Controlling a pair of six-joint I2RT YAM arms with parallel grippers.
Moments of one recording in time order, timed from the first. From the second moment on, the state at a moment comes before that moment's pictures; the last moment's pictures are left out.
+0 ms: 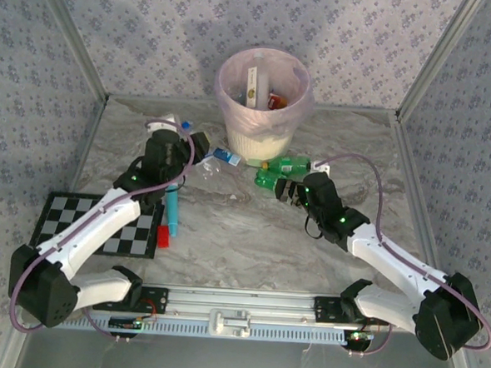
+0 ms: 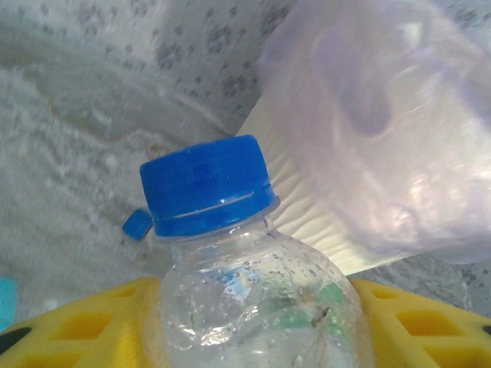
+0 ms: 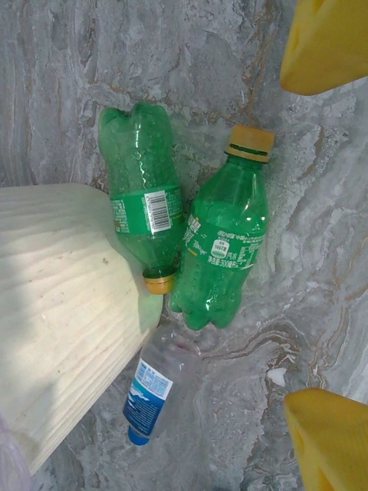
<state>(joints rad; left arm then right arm) -0.53 1.17 0.99 -0.16 -0.22 -0.68 0.63 1.08 0.68 -0.18 0.27 0.53</state>
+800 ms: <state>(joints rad) -0.52 1.79 1.96 -0.28 -0.09 -0.19 0.65 1.00 0.69 -0.22 0.28 0.54</state>
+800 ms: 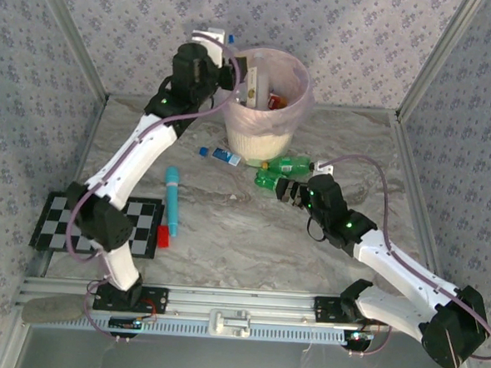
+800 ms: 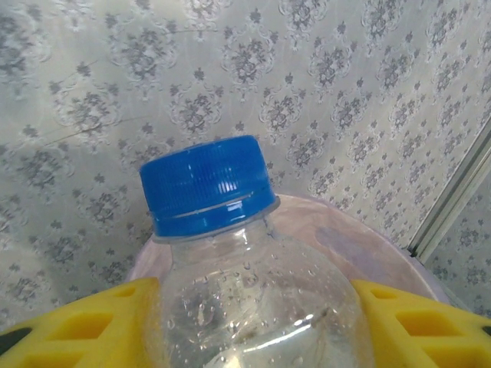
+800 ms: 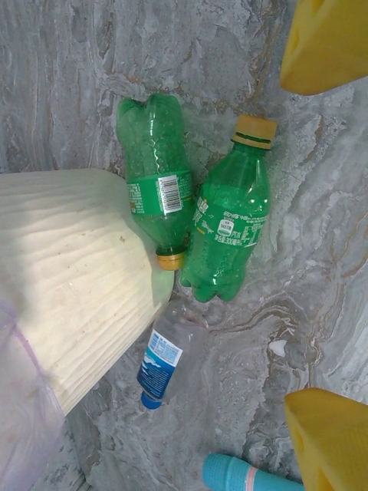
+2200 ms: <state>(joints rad) -0.51 1.33 1.24 -0.18 -0.10 -0.41 0.66 1.35 0.90 -0.35 0.24 0.32</state>
